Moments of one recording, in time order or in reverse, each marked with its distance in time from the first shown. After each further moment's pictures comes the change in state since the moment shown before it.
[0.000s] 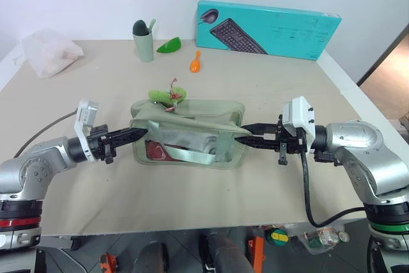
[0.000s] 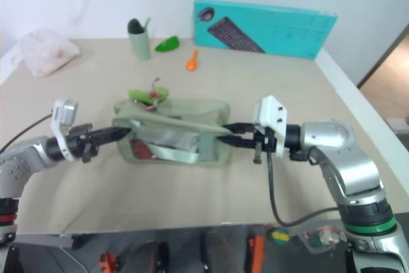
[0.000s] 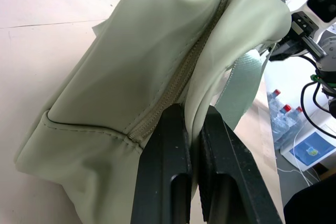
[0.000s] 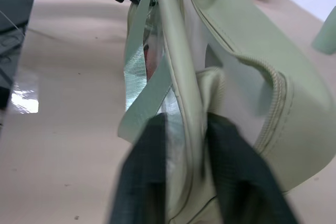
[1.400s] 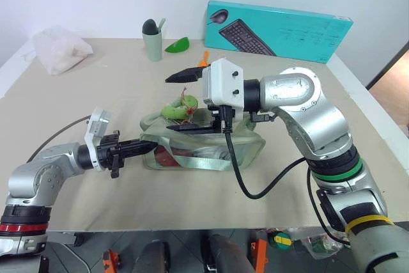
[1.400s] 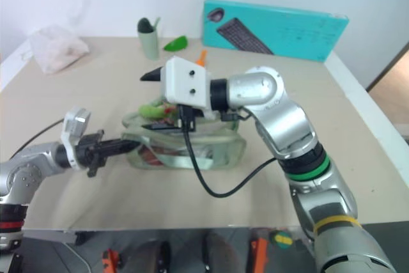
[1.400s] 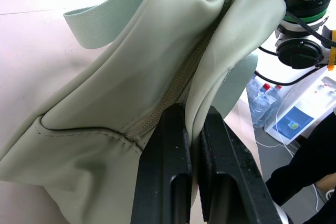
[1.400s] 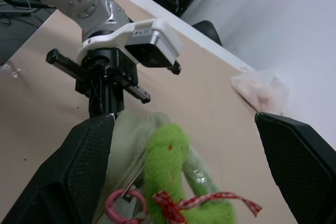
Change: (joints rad) left arm 0.040 -0.024 -0.076 -0.032 0.058 -0.091 -0.111; right arm -0.529 0.268 0.348 0.046 -0.274 -0.073 -0.093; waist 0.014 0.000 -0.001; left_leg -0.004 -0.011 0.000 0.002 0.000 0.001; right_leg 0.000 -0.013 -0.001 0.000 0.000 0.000
